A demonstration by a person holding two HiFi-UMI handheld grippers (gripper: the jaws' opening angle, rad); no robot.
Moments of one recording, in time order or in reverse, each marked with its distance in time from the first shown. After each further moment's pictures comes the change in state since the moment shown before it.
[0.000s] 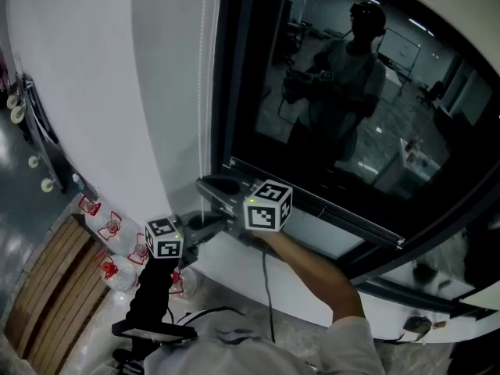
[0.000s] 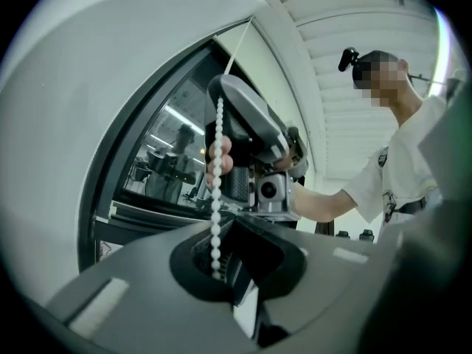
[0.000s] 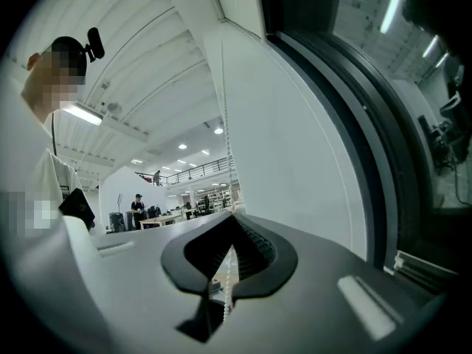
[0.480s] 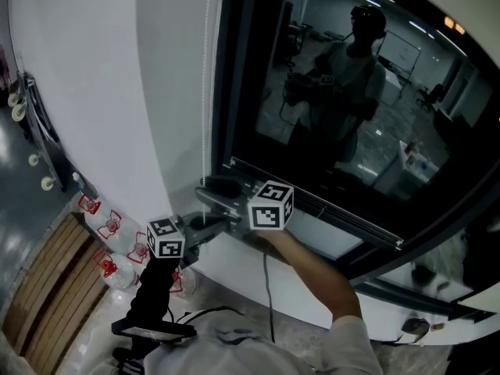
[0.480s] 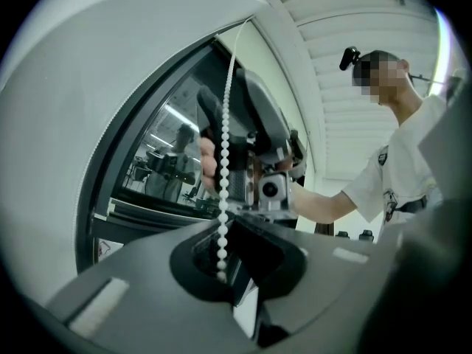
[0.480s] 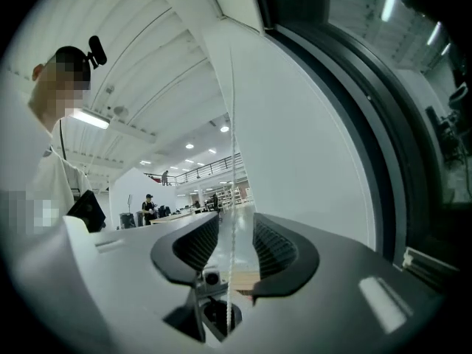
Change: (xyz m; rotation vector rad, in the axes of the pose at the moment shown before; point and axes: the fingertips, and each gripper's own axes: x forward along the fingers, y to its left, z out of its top) left arm 0.001 0.000 -0.006 -0.007 -0.002 -0.001; right arm -0.004 0.004 -0.009 0.029 0.022 0.067
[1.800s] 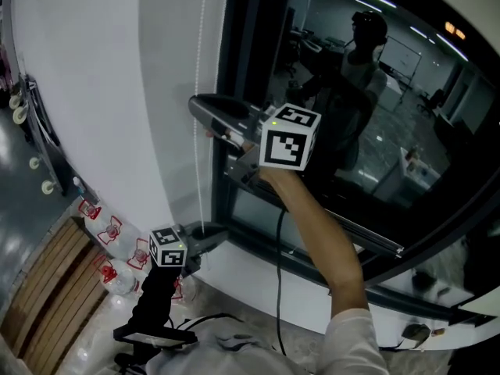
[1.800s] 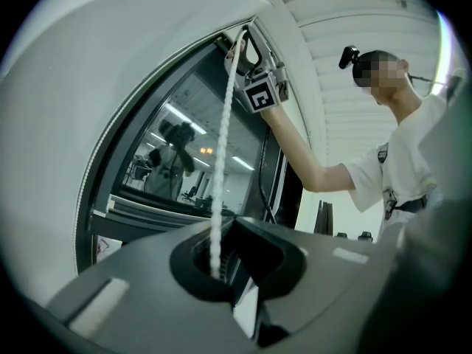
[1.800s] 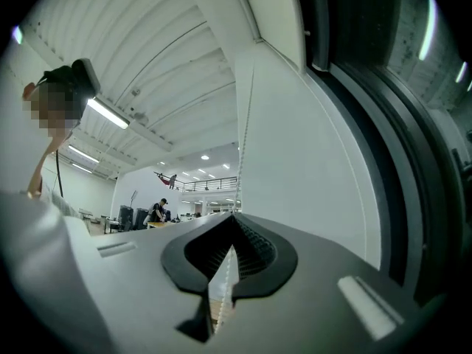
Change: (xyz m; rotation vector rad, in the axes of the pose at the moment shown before) left arm 0.000 -0.001 -0.006 -0.013 -0.001 -0.003; right arm 0.027 0.040 0.214 -0.243 -0.157 0.072
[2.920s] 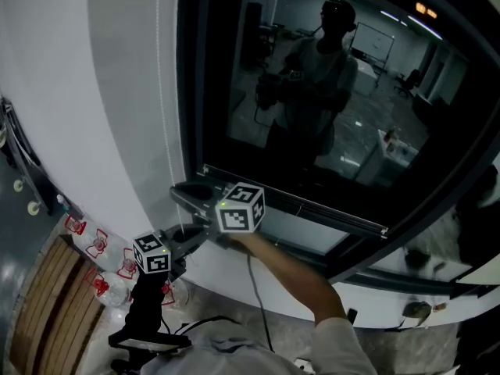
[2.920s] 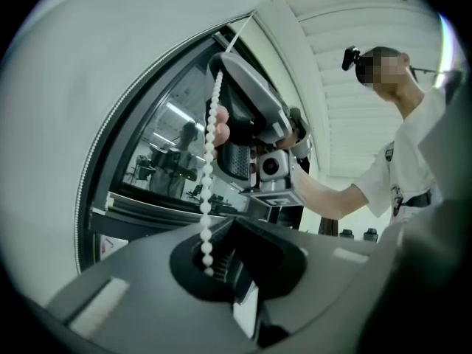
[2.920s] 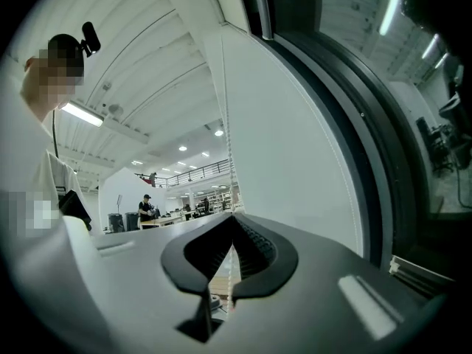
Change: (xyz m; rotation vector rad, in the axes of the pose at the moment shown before) left arm 0.006 0.006 -0.009 0.012 0.018 0.041; right arm -0.054 0.003 -0.200 0.214 0.125 -0.141
